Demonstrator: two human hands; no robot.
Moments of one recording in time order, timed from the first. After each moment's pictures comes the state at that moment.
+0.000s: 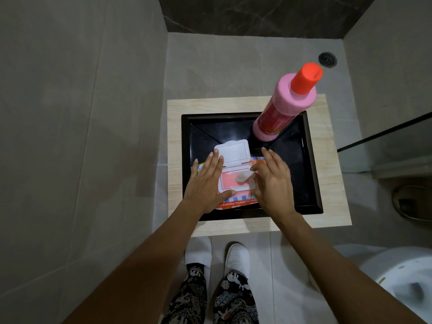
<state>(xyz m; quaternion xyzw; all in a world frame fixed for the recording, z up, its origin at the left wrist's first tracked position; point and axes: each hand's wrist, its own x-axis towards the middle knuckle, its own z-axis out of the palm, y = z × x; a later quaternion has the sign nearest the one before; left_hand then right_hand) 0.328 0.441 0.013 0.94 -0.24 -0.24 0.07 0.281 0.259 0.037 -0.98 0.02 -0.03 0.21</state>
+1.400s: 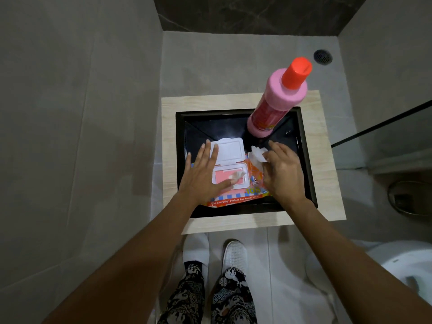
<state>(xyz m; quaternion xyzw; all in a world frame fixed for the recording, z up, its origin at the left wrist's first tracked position) 0.337 0.433 0.017 0.94 -0.20 -0.23 0.13 0.293 0.223 0.044 -0.98 0.01 -0.07 0.19</state>
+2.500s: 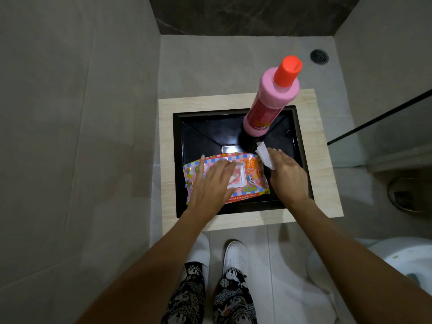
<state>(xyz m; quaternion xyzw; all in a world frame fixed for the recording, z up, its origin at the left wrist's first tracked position) 0.298 0.416 0.018 0.94 -0.33 0.03 0.09 0.276 0.212 0.039 -0.98 0.08 -0.01 0.15</state>
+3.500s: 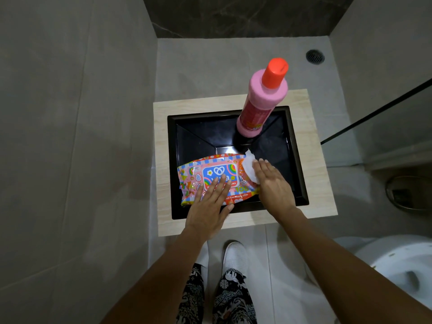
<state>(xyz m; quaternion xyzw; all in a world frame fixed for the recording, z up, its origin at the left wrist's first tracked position) 0.253 0.421 -0.010 0.93 -0.28 -0.22 0.05 0.255 0.218 0.031 -0.97 0.02 0.18 0.13</state>
